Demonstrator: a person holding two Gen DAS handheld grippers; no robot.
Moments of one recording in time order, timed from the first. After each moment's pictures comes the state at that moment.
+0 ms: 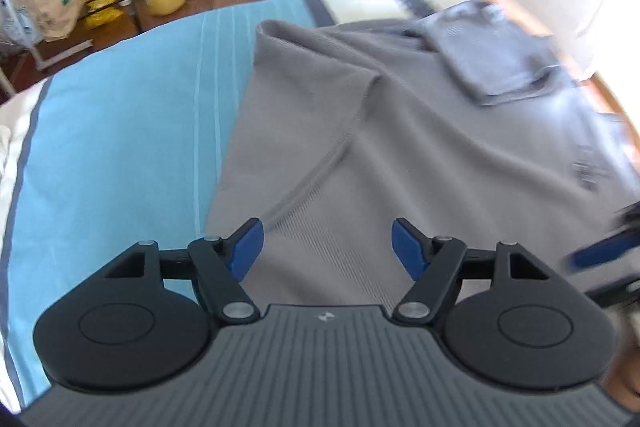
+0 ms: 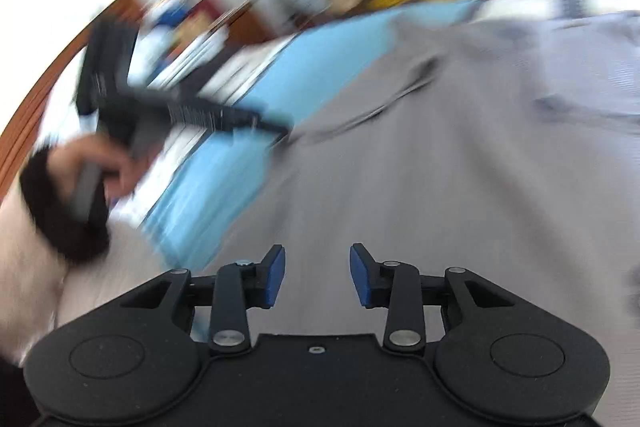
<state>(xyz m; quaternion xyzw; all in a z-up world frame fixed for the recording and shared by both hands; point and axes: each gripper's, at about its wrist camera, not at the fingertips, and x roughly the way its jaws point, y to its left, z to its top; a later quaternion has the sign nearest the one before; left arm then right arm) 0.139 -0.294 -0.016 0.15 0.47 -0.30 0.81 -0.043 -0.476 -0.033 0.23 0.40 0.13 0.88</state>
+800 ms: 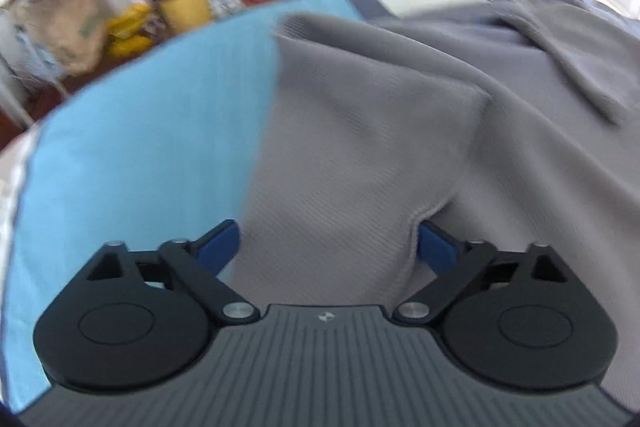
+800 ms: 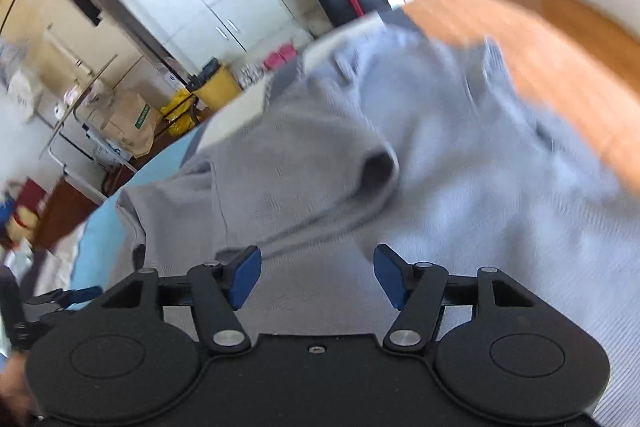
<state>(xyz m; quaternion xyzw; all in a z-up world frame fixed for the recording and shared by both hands) 0.207 -0.330 -0.094 0.21 0.40 -0.25 0.86 -0.021 -0.623 -0.092 0.36 0.34 -0.14 0.86</state>
